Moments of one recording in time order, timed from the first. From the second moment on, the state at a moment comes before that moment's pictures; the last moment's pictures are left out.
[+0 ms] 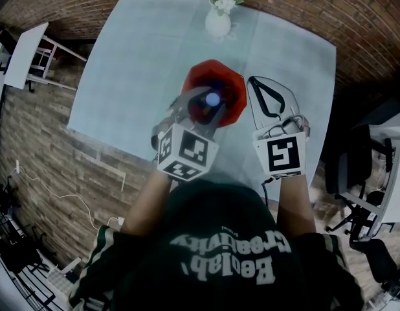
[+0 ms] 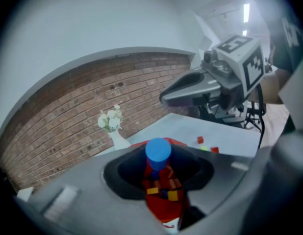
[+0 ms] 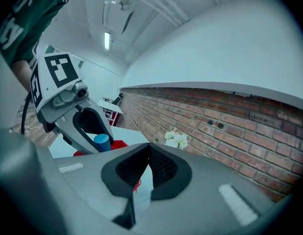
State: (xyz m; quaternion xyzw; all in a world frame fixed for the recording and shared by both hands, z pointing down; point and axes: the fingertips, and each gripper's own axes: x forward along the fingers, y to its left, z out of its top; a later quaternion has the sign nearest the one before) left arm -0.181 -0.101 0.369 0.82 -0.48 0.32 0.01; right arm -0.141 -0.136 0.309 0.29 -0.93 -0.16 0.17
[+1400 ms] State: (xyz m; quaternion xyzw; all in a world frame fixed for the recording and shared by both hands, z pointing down) left arm -0.193 -0.102 0.372 0.81 -0.50 0.30 0.01; right arm -0.140 -0.127 0.313 0.30 -0.92 -0.17 0.18
